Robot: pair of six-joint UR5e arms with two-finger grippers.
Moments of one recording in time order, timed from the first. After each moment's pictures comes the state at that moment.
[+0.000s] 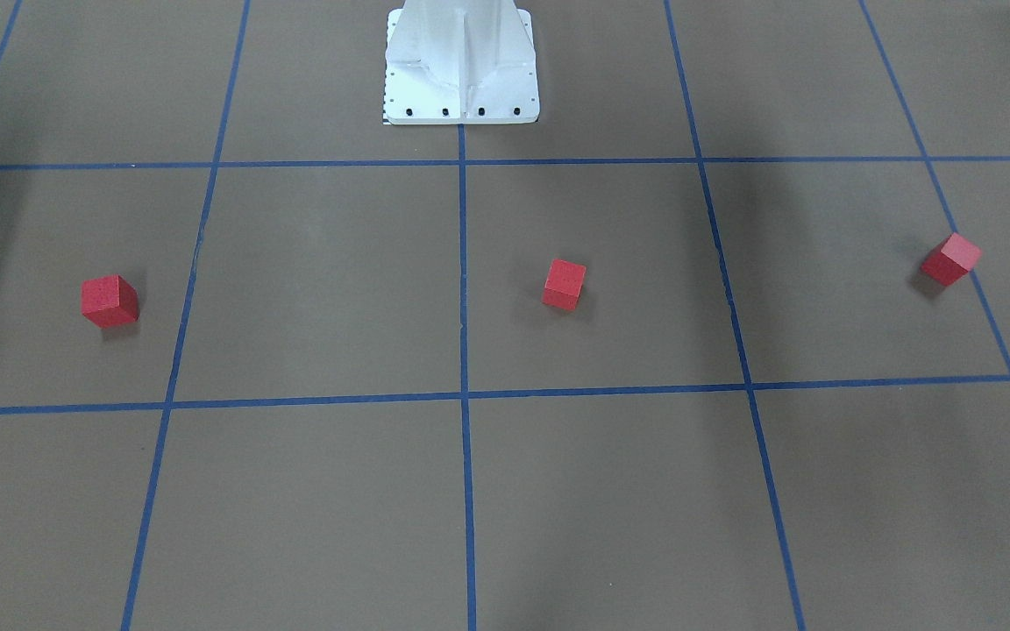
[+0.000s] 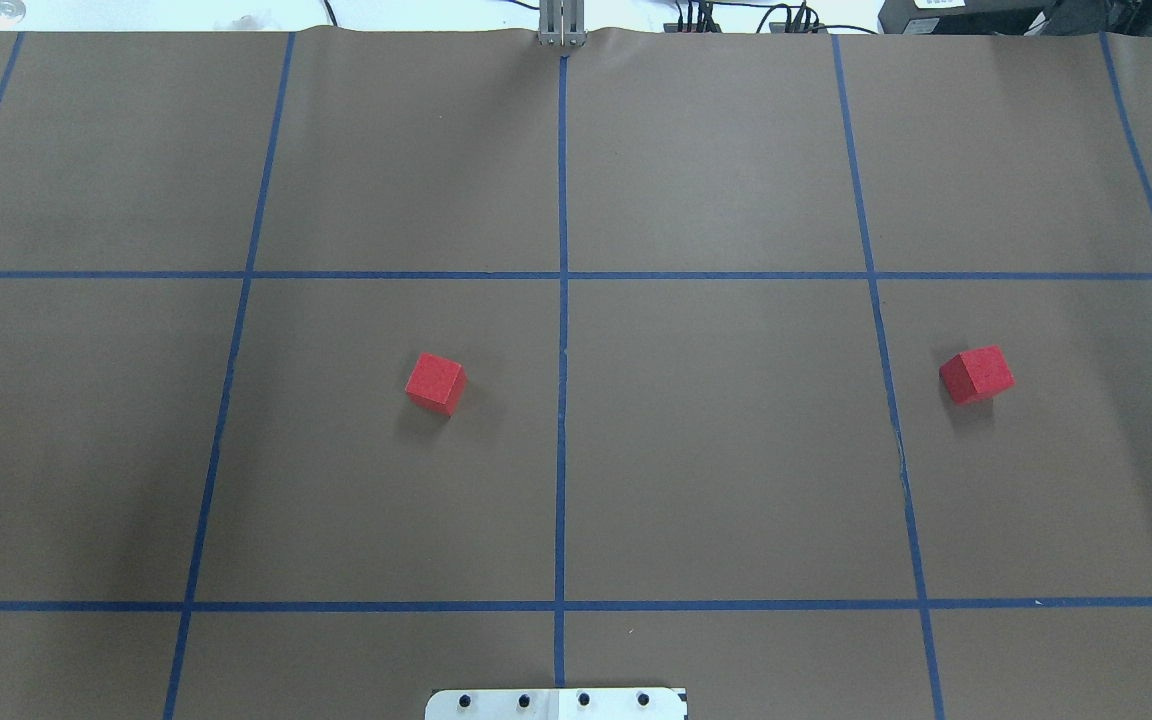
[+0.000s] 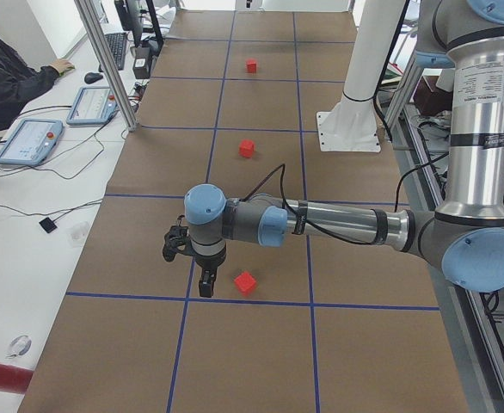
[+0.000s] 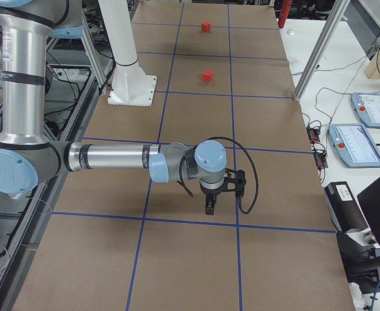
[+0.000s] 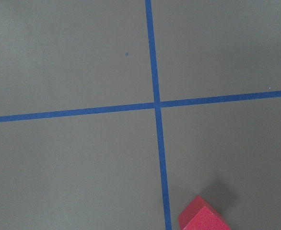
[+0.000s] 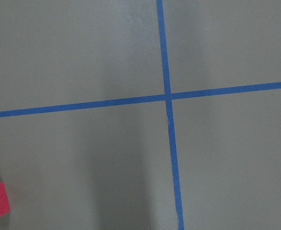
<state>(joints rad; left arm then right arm) -1.52 -1.54 -1.69 -1.61 -2.29 -0.04 1.56 -1.68 1.73 -1.46 2.41 0.23</state>
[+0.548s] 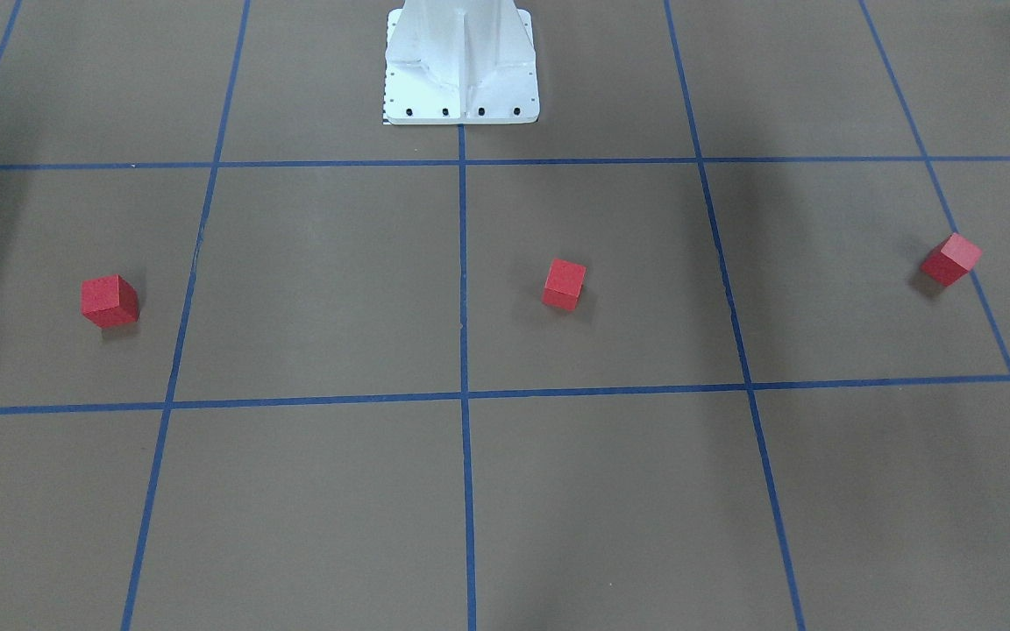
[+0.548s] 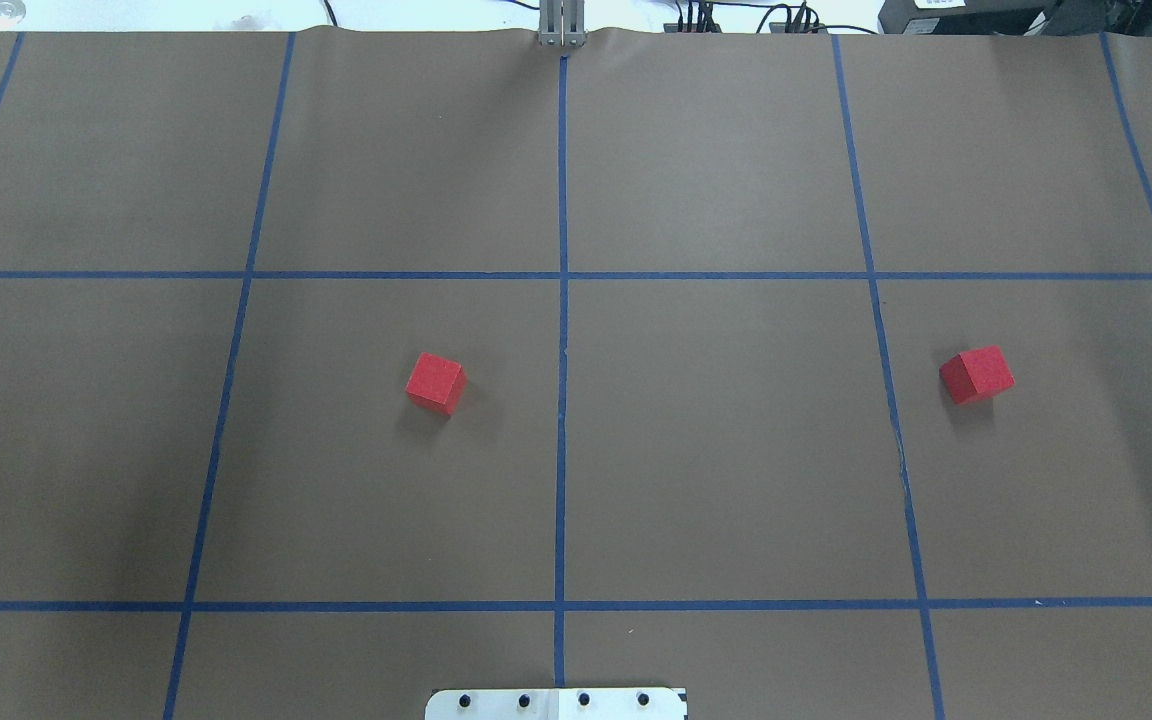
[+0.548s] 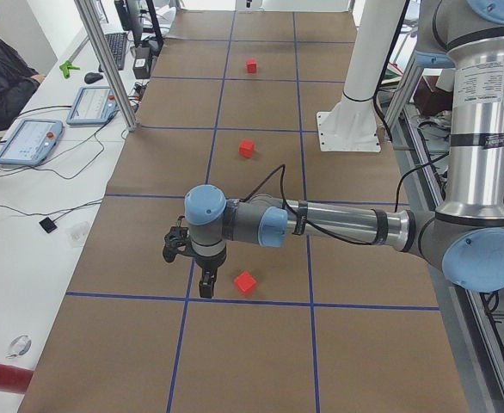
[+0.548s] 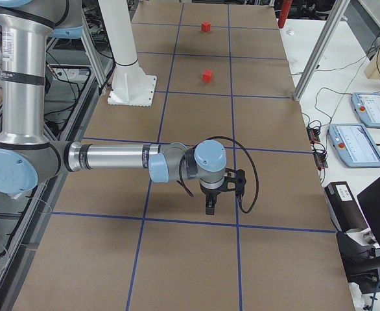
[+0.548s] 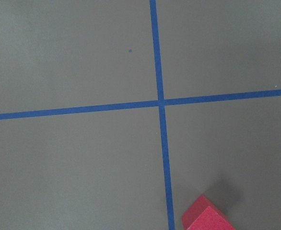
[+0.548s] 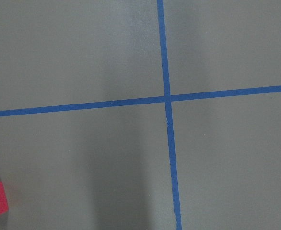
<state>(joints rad) -1.52 -1.54 -1.70 -1.61 -2.29 -0.04 1.56 -1.67 1.73 -1.45 2.41 0.22</state>
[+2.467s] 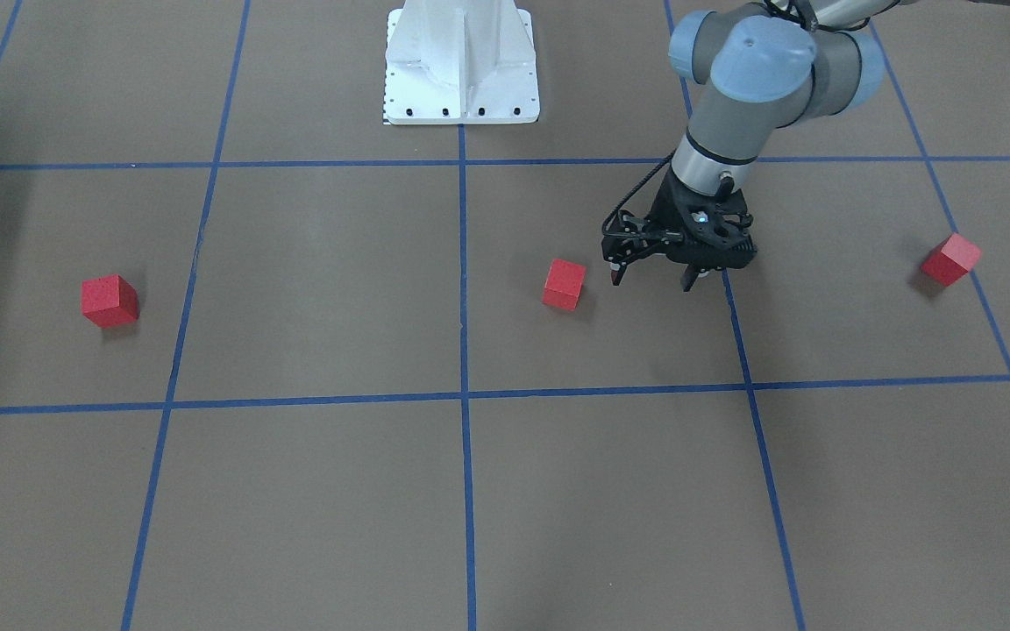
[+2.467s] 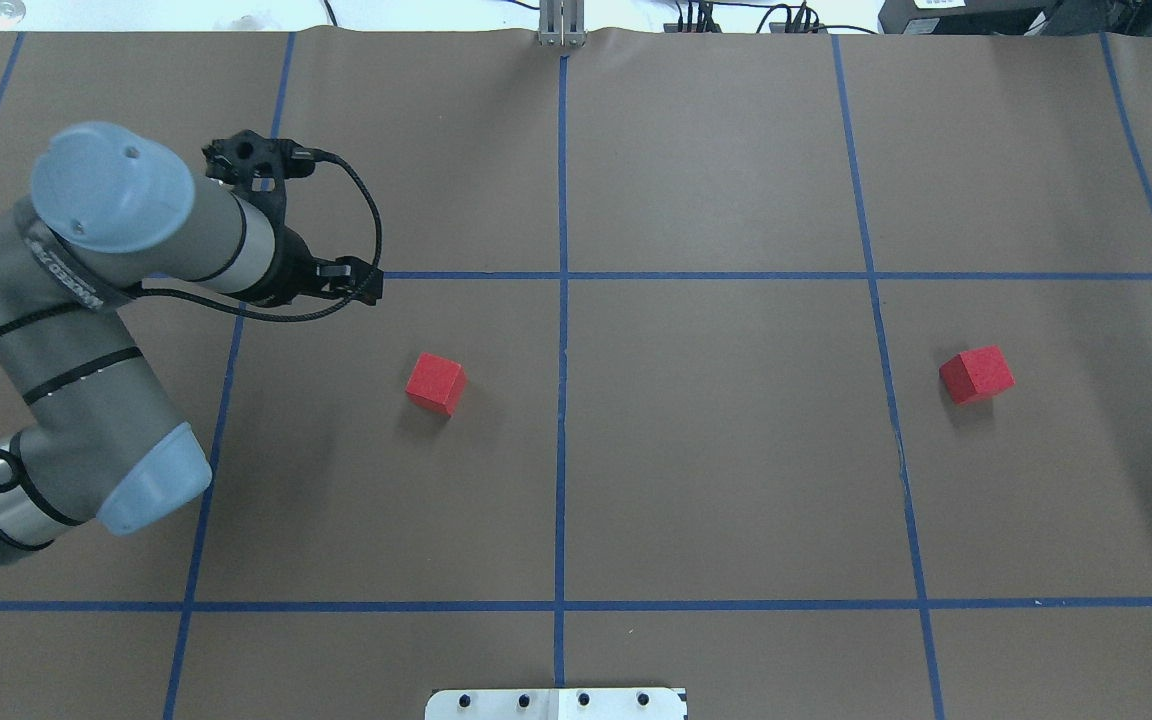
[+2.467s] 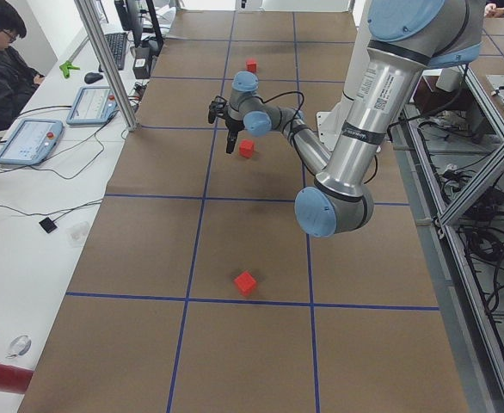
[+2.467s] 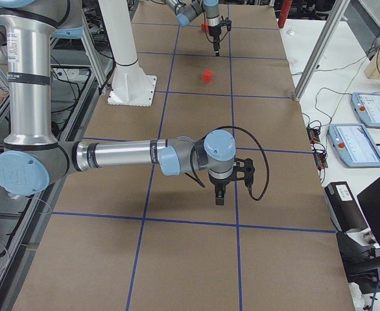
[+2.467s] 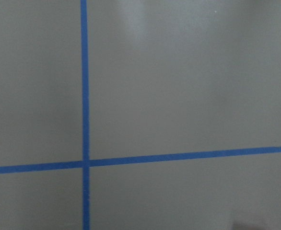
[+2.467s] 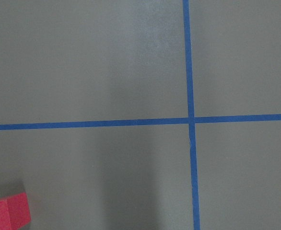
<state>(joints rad) -0.66 -2.02 -1.82 -1.81 -1.86 -1.09 1.53 -1.62 1.73 -1.45 2.42 0.23</state>
